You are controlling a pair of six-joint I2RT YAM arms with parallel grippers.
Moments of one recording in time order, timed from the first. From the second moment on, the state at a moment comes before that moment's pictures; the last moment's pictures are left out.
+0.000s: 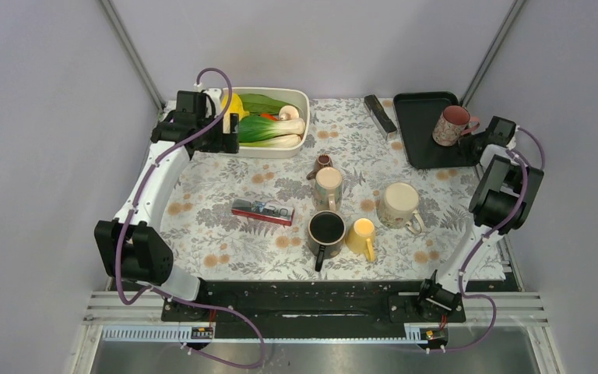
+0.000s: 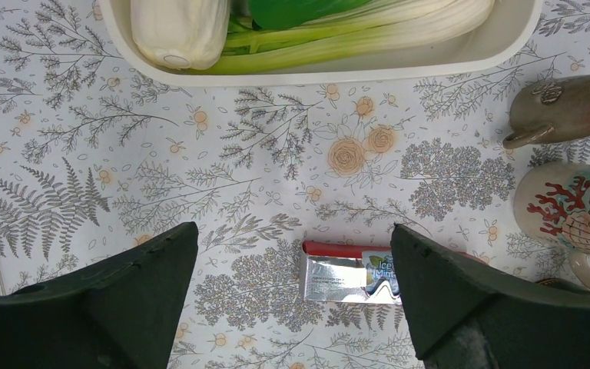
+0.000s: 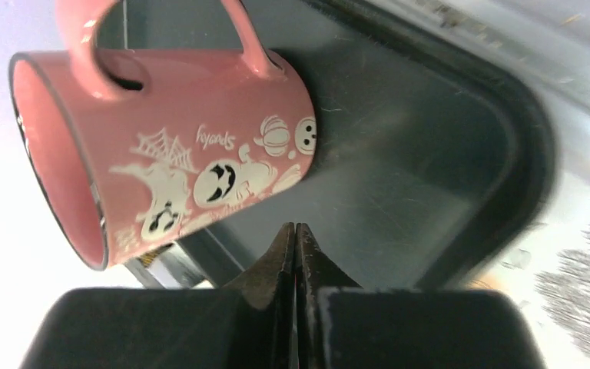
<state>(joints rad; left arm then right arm) -0.13 1.51 1.47 -0.75 0.05 -0.05 -0.45 2.03 1.42 -0.11 -0.18 0.84</state>
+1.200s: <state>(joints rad) -0.08 1.52 1.54 -0.78 -0.03 -0.02 -0.36 2.59 2.09 -0.06 -0.14 1.41</state>
